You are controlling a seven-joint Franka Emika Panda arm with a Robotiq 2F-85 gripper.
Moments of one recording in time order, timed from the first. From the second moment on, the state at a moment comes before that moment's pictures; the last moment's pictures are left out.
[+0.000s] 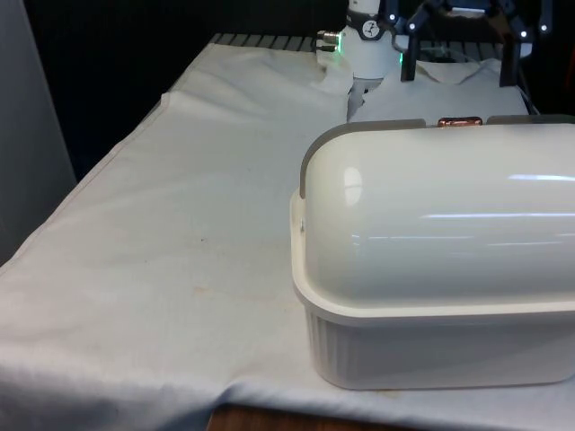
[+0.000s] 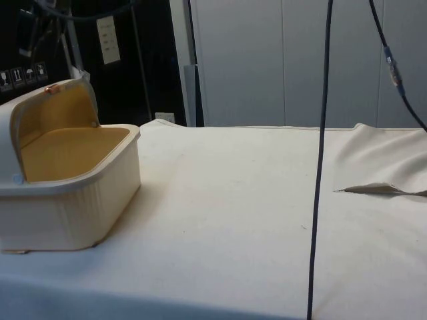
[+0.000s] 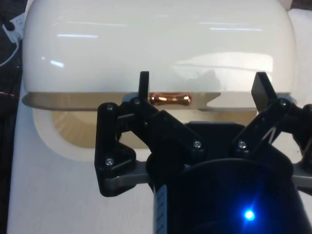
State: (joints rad) arm 0.21 0.49 -0.10 -1.47 -0.05 2.47 -0.07
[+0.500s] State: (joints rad) arm 0.21 0.52 -0.10 -1.47 0.00 2.54 -0.06
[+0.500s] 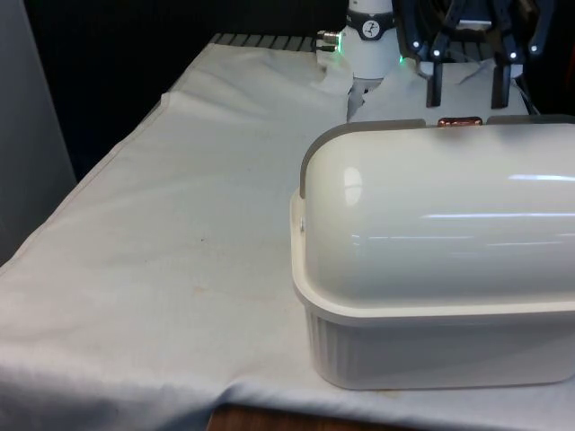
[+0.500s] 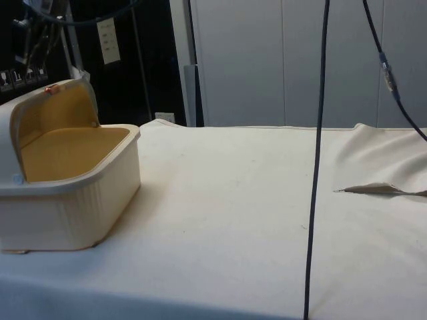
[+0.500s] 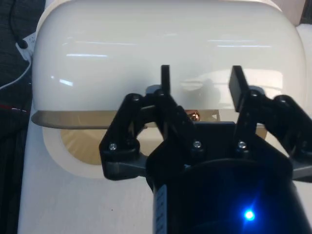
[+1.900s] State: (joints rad) arm 0.23 0.53 -0.09 -1.50 0.00 2.53 -0.07
